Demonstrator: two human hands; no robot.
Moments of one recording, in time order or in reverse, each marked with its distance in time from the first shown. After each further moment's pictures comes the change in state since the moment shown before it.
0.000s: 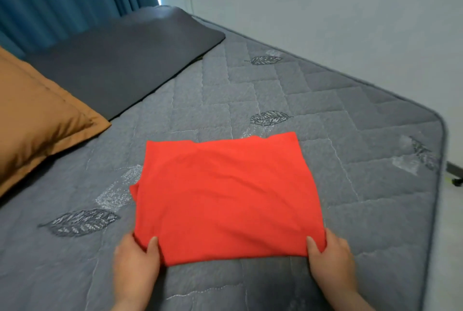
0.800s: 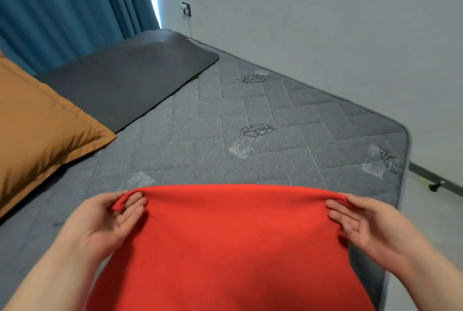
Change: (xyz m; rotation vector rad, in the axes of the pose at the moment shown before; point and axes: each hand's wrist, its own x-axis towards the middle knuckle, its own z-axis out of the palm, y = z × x) left_hand -0.044 0.096 -0.161 -1.230 -0.588 -0.335; right_hand -0.022 -0.066 -0.203 1.189 -0.611 0.325
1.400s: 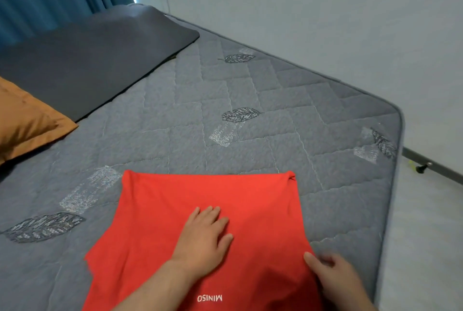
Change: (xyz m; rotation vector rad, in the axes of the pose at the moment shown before) left_hand 0.115 -0.212 0.055 1.910 -0.416 1.032; right_hand 0.078 0.147 -0.087 -0.827 0.472 0.053
